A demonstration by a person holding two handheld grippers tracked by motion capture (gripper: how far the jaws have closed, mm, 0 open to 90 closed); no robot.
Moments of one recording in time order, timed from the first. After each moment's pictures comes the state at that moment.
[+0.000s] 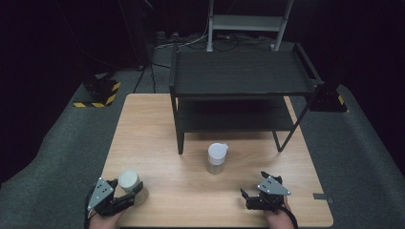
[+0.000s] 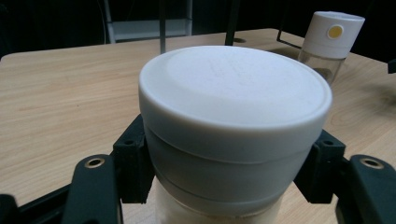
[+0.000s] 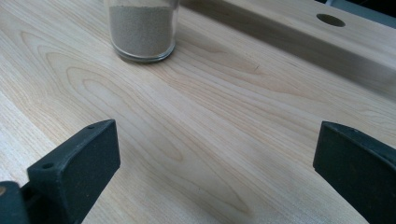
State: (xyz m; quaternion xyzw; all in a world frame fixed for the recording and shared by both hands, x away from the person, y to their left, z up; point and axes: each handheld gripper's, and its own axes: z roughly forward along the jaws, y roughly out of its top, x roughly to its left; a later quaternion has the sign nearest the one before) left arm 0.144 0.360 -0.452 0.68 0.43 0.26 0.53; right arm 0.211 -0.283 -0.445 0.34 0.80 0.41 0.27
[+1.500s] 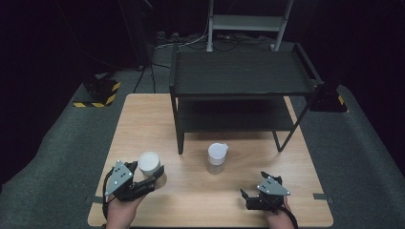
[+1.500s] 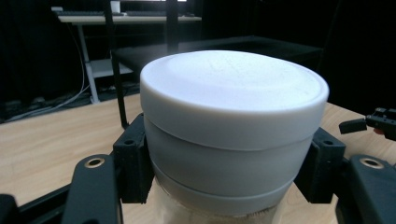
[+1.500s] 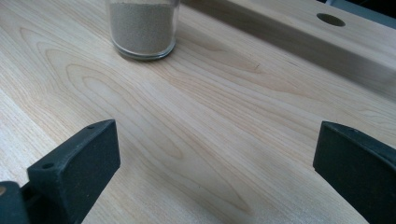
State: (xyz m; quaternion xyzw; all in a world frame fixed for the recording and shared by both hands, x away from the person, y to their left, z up) left arm 0.175 0.301 -0.391 0.67 0.37 0.27 0.58; right arm 0.210 -0.282 -0.445 0.34 0.80 0.40 0.27
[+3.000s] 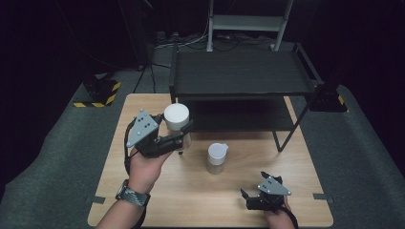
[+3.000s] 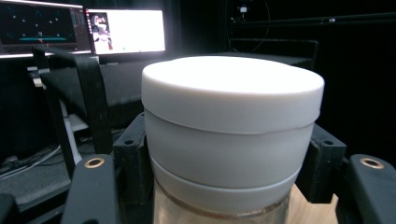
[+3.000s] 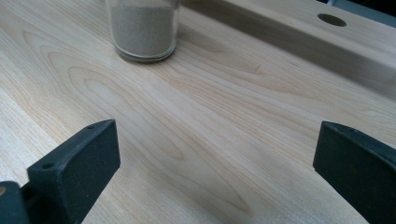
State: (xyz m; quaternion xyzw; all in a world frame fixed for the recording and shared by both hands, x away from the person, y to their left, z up) left arm 0.244 0.243 -0.285 0.65 0.32 0.28 0.63; right arm 0.211 -0.284 -0.445 0.34 0.80 0.41 0.27
